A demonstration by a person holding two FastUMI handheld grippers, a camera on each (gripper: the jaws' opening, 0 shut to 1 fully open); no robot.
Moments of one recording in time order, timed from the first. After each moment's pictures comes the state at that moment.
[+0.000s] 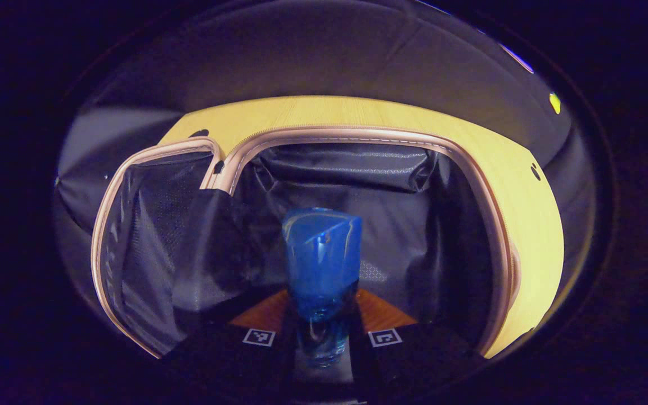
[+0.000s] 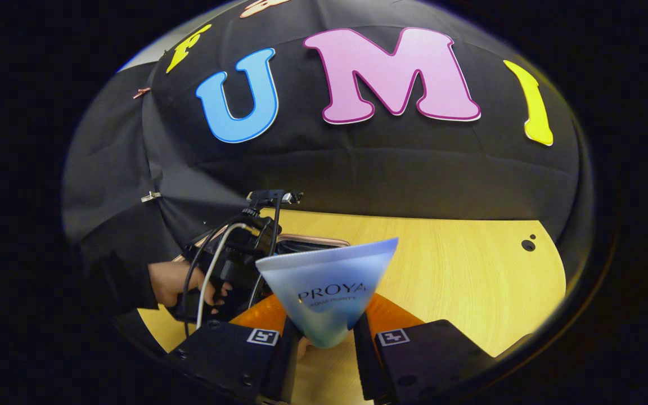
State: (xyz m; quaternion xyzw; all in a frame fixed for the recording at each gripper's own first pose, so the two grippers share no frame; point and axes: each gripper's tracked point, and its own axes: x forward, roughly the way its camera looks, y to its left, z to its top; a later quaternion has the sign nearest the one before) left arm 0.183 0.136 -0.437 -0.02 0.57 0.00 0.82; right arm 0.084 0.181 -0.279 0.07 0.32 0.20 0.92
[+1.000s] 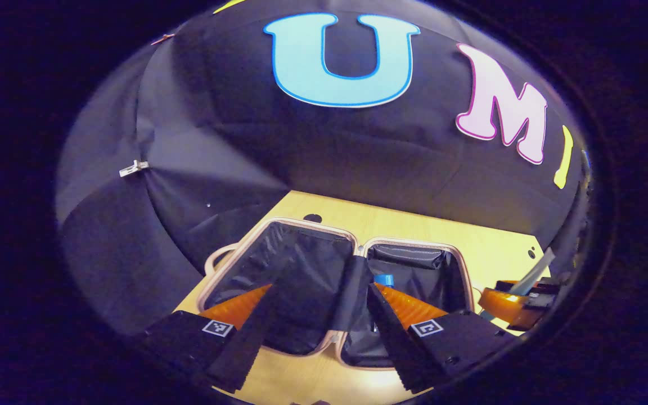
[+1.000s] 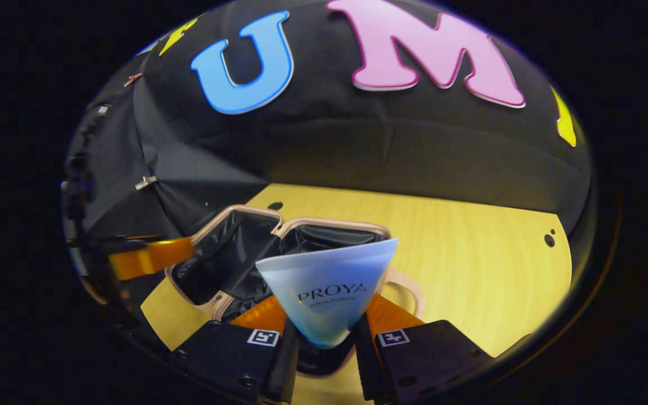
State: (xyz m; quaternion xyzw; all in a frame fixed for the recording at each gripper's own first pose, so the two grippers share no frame) left arm 0.071 0.266 -0.216 -0.03 0.32 0.17 0.93; right arm 0.105 0.286 -0.348 0.03 0.44 0.20 0.87
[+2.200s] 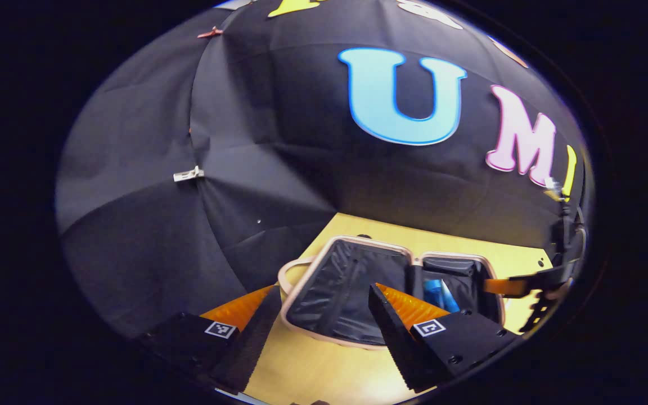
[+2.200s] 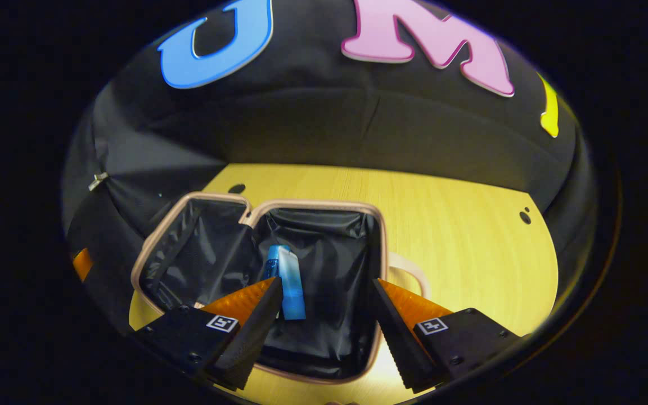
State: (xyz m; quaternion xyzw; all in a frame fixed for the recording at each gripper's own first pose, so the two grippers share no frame) left arm 0.026 0.405 -0.210 -0.06 0.28 0.22 0.93; right arm 0.104 0.273 -0.320 0.01 0.43 0.10 0.90
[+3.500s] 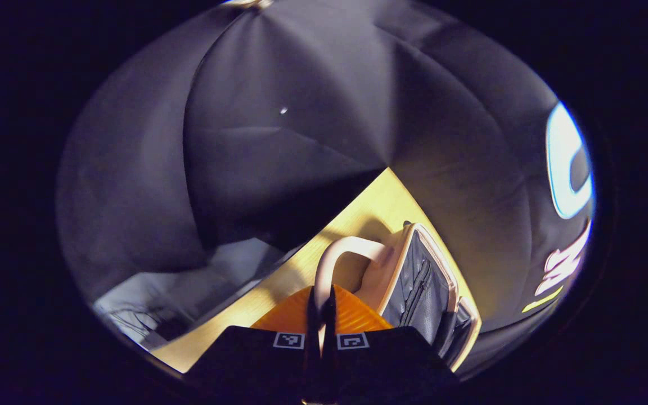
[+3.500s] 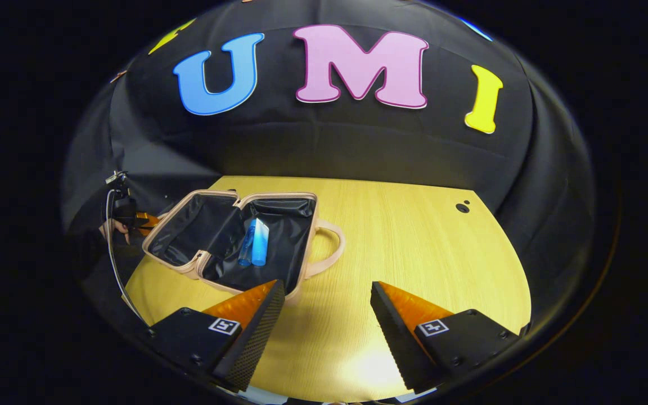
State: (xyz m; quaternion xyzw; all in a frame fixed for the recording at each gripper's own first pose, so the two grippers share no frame) left arm 0.123 0.509 -0.358 -0.33 0.37 0.18 0.85; right arm -0.025 0.153 -0.248 0.00 0.41 0.05 0.91
